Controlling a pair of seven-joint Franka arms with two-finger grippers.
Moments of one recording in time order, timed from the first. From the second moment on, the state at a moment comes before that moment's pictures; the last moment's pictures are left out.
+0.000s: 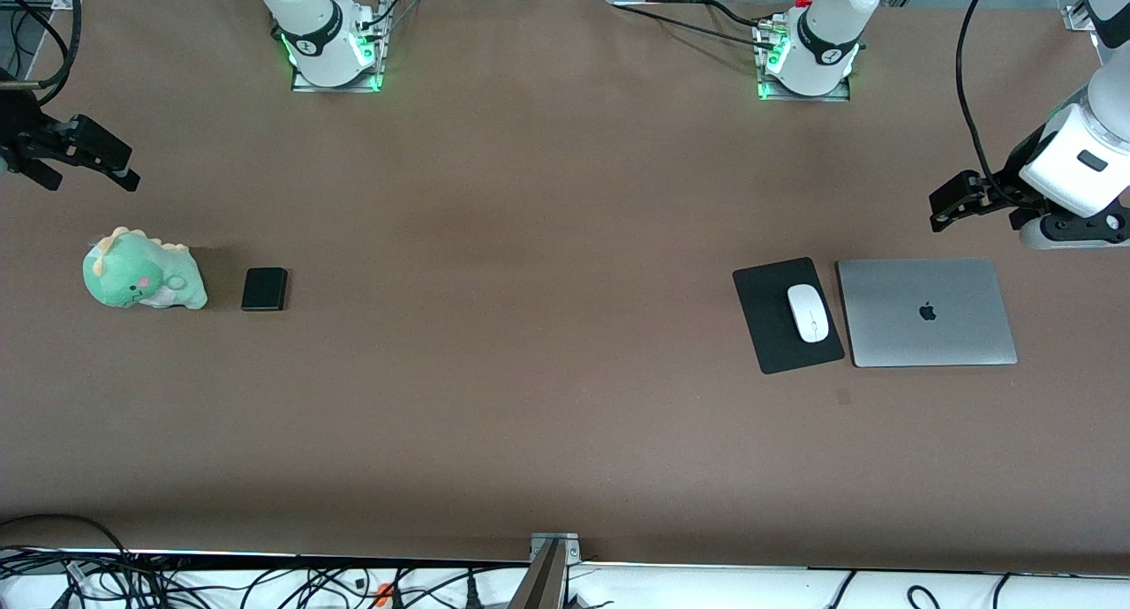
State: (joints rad) left arm -0.11 0.06 0.04 -1.59 0.04 1.64 -0.11; right arm -0.07 -0.09 0.03 -1.71 0.03 1.71 -0.01
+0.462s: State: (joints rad) left arm -0.11 0.06 0.04 -1.59 0.04 1.63 -0.11; right arm -0.07 -0.09 0.03 -1.70 0.03 1.69 0.00
